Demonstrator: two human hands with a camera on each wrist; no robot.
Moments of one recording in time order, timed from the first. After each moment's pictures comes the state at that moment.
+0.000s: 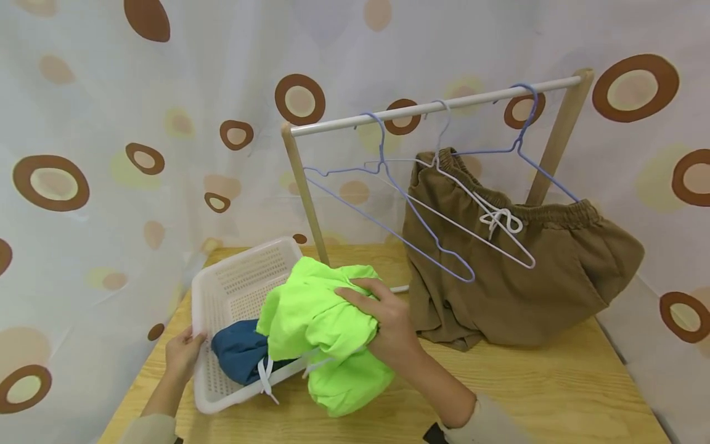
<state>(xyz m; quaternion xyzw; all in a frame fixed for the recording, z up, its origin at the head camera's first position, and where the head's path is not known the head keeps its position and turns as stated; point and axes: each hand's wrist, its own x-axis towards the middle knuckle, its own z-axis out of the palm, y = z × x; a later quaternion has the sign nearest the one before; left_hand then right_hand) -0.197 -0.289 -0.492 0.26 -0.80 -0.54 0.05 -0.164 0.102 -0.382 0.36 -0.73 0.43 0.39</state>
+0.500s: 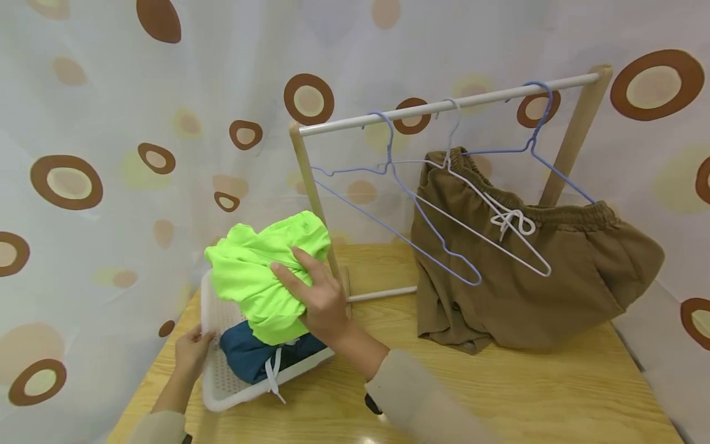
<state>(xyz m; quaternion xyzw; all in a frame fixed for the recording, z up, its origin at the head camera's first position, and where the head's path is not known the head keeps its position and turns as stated) -0.196 -0.291 -0.494 0.26 -0.81 -0.52 0.06 -0.210 0.000 -0.379 0.37 -0.62 0.40 0.56</state>
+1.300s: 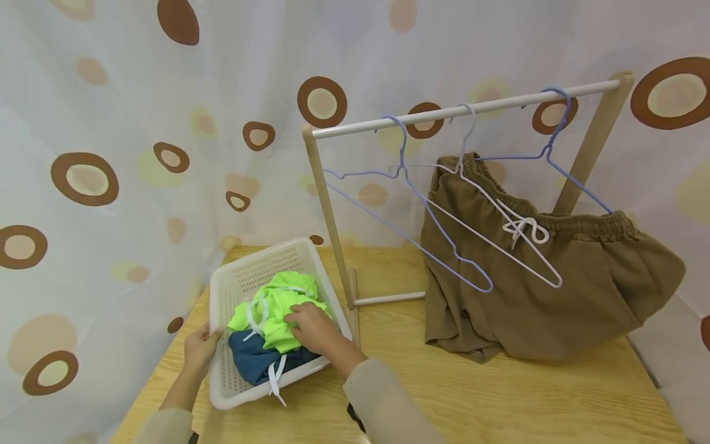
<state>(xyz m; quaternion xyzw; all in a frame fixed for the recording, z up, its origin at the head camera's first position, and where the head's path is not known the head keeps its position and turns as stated) -0.195 -0.292 -0.492 0.25 -0.82 -0.52 0.04 -0.229 -0.033 -0.457 0.39 -0.88 0.27 0.04</state>
